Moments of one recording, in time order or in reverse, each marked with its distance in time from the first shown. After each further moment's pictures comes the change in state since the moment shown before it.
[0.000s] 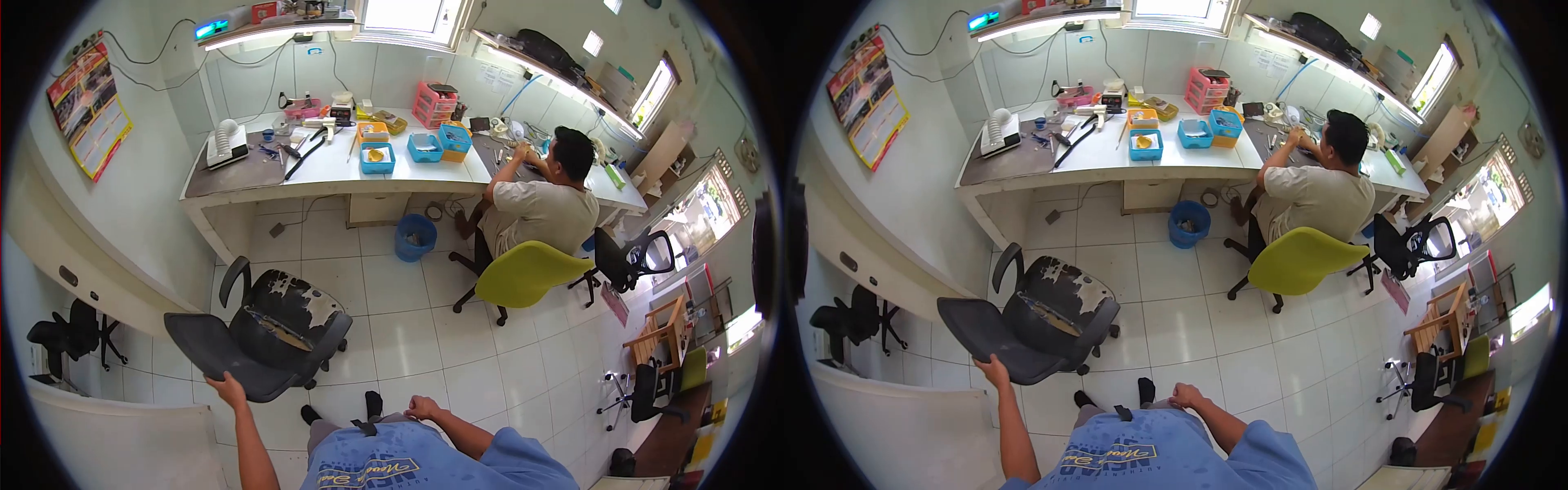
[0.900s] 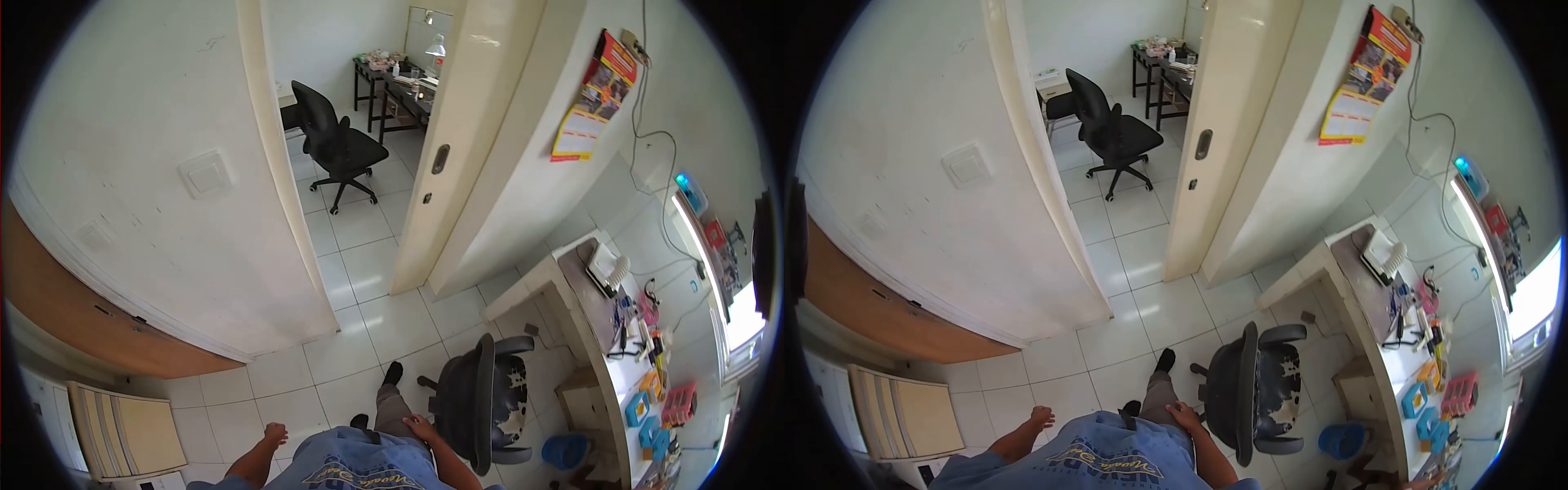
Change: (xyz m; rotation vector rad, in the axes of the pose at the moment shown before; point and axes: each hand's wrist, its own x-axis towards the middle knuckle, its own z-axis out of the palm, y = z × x) left_hand -0.097 -0.401 -0.302 -0.339 0.043 -1.183; right_hand 0.137 -0.447 0.179 -0.347 -0.512 -0.422
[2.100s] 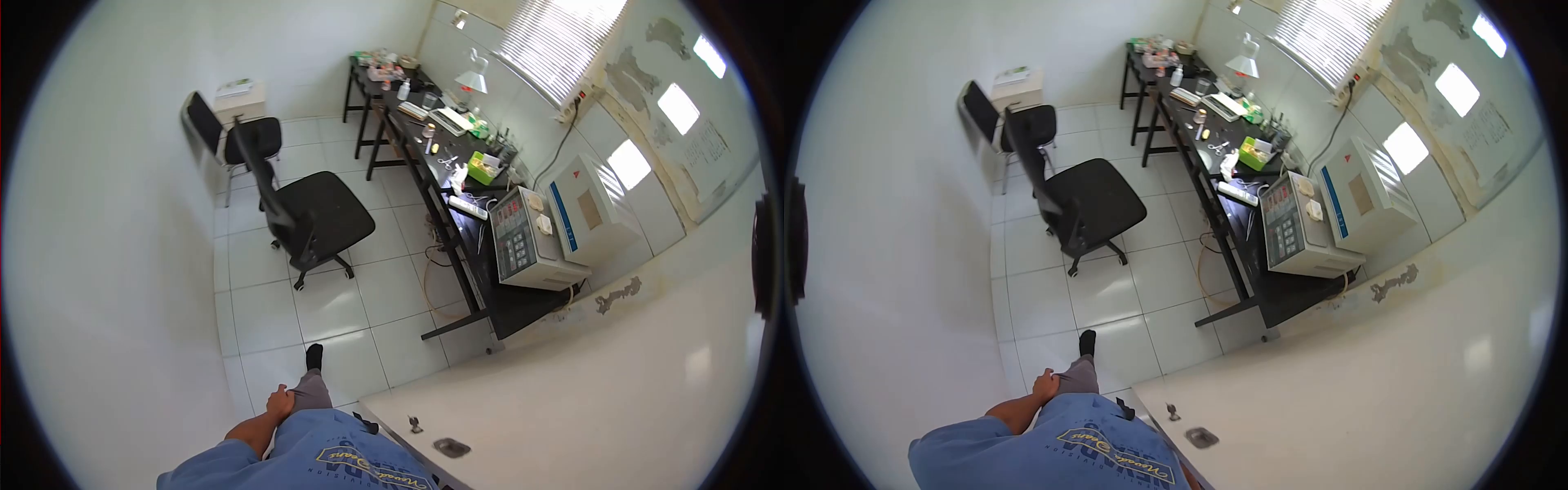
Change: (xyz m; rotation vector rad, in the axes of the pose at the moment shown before) left_hand 0.164 0.736 0.158 0.651 0.089 0.443; right_hand 0.397 -0.314 -0.302 0.031 -0.033 0.293
